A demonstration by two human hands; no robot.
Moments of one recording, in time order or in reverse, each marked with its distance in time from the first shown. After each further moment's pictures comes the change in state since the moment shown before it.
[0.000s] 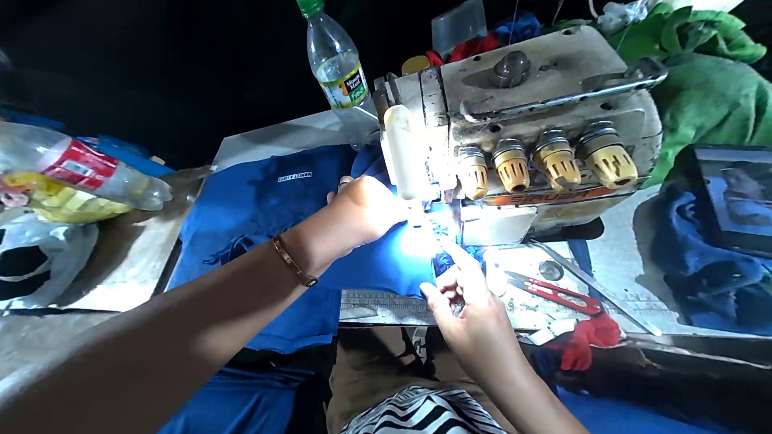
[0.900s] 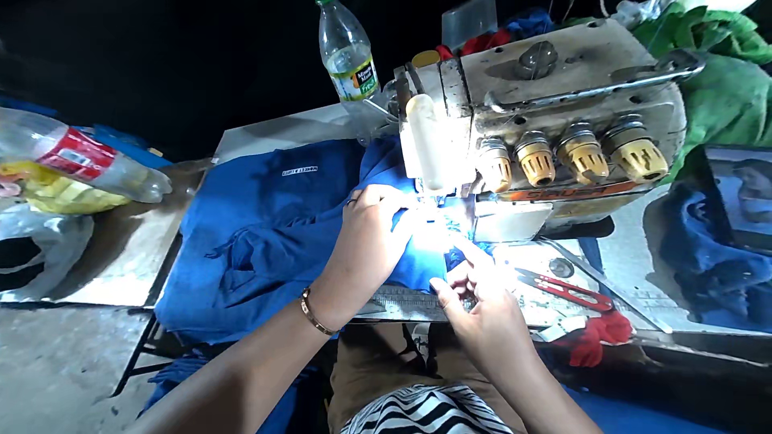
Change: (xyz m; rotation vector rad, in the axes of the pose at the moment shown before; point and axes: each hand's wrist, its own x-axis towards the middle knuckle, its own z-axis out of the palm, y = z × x) left_hand -0.027 -0.038 0.045 0.150 0.475 0.374; right_hand 0.000 -0.005 0.000 -0.004 0.001 0.023
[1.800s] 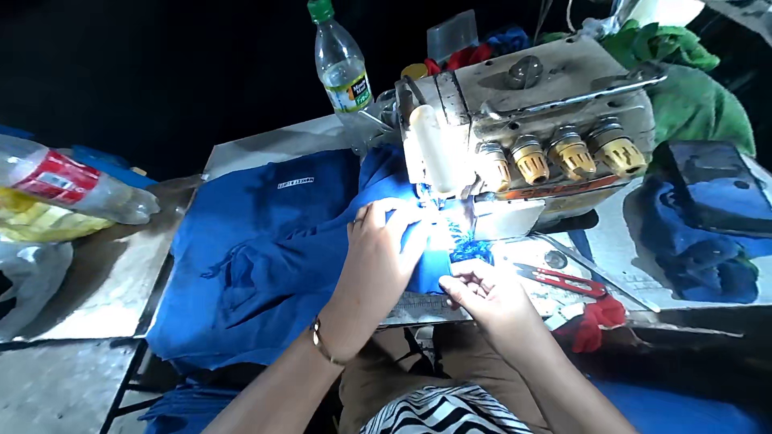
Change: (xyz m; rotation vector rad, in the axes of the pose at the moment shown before) left_hand -0.022 -0.003 0.000 -0.056 0.003 0.100; right_hand 0.002 0.003 -0.007 0.378 -0.099 0.277
